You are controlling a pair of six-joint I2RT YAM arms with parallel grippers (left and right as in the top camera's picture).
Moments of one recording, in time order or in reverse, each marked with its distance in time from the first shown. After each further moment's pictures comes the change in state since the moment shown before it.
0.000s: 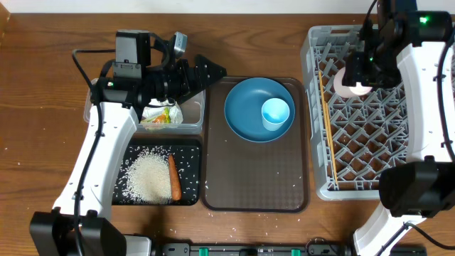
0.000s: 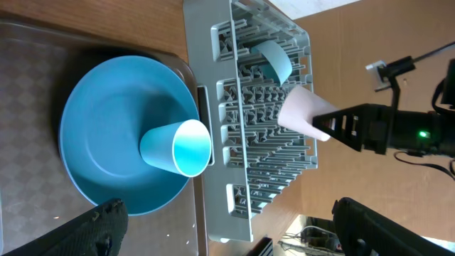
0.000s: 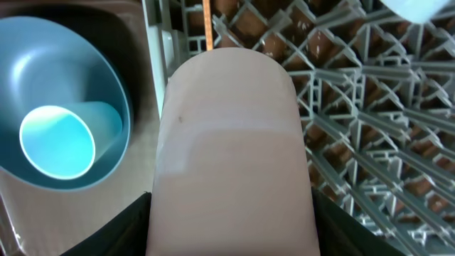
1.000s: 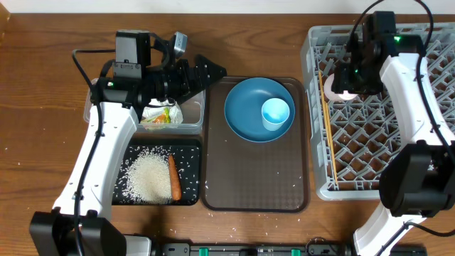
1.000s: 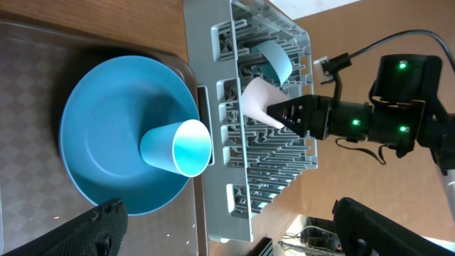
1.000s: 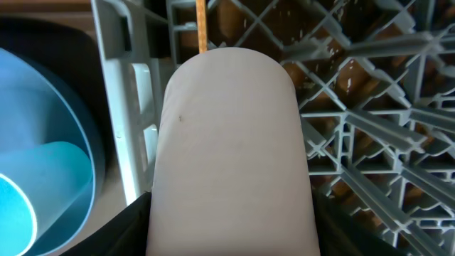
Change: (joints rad) left arm 0.000 0.000 0.000 0.000 0.000 0.000; right arm -0.003 0.000 -0.315 0.341 -0.010 -0.018
